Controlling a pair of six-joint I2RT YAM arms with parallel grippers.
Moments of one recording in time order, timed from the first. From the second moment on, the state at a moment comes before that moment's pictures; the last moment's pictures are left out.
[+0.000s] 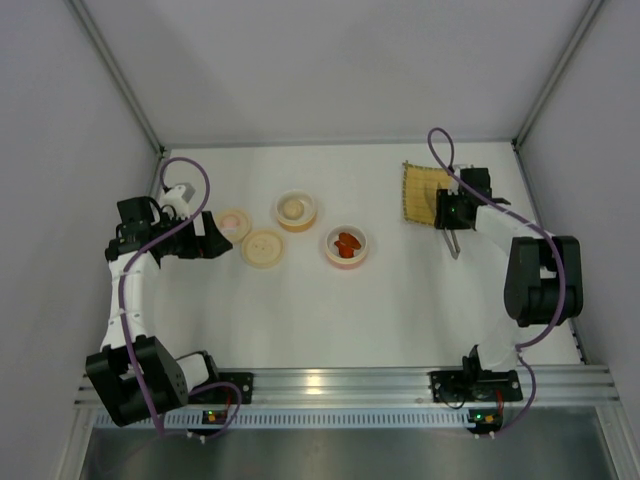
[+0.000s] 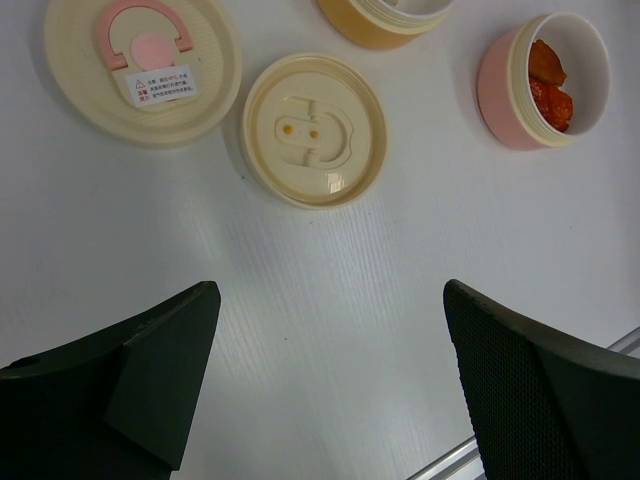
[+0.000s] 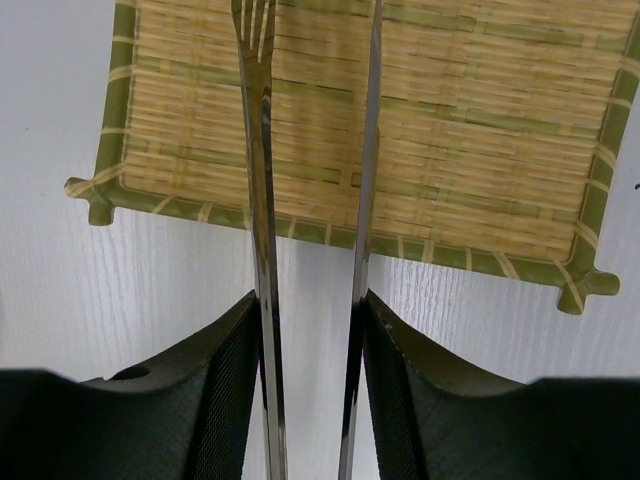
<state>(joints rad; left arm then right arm) 0.31 1.19 0.98 -0.69 0.70 0.19 0.02 1.70 1.09 -0.28 -0.08 0.02</state>
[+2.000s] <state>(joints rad) 0.31 1.22 0.98 -0.77 0.63 0.27 0.12 1.30 1.12 -0.55 -0.32 -0.12</state>
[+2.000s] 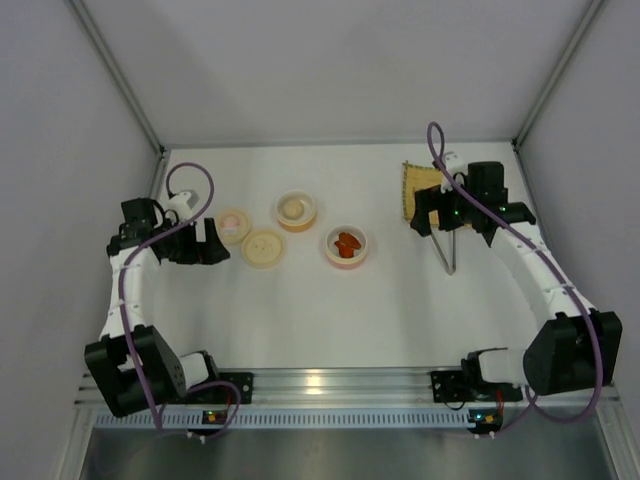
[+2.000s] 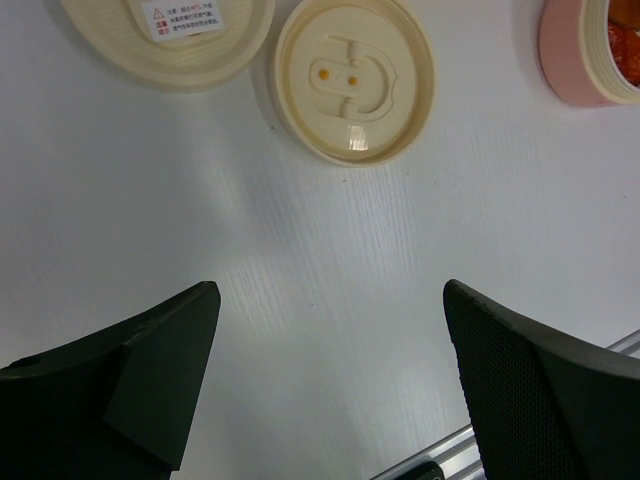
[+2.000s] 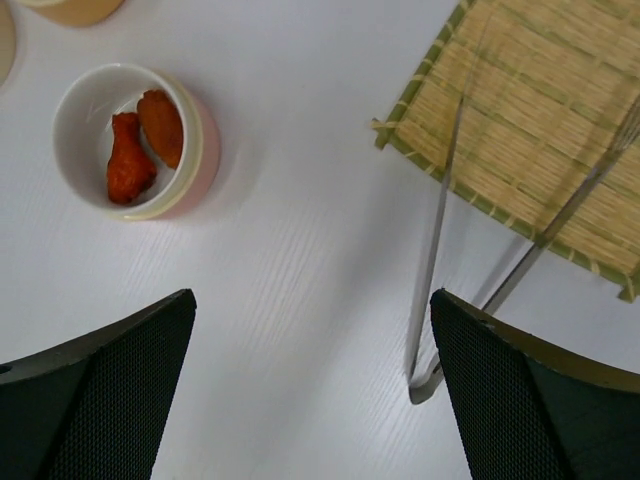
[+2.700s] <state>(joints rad) 0.01 1.55 1.01 -0.63 0.29 0.13 0.25 1.32 1.10 -0.55 -0.32 -0.14</state>
